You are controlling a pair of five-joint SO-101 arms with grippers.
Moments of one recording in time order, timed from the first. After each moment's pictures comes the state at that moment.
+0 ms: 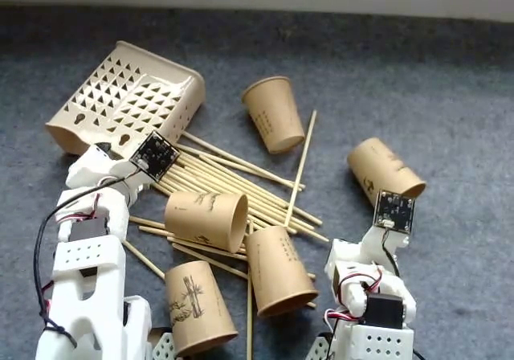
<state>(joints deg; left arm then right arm) -17.5 -44.5 73.1 14.0 -50.0 1.0 -105.0 96.0 71.1 -5.6</state>
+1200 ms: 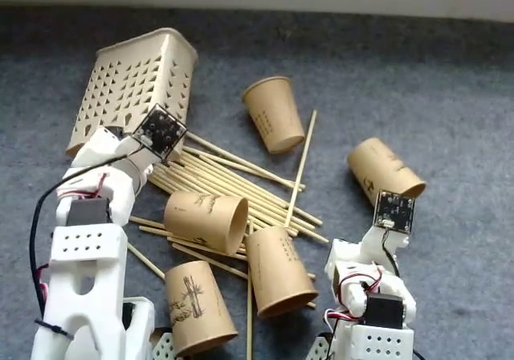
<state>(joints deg) -10.5 -45.1 57.5 34.7 -41.6 1.0 -105.0 96.0 71.1 -5.6</state>
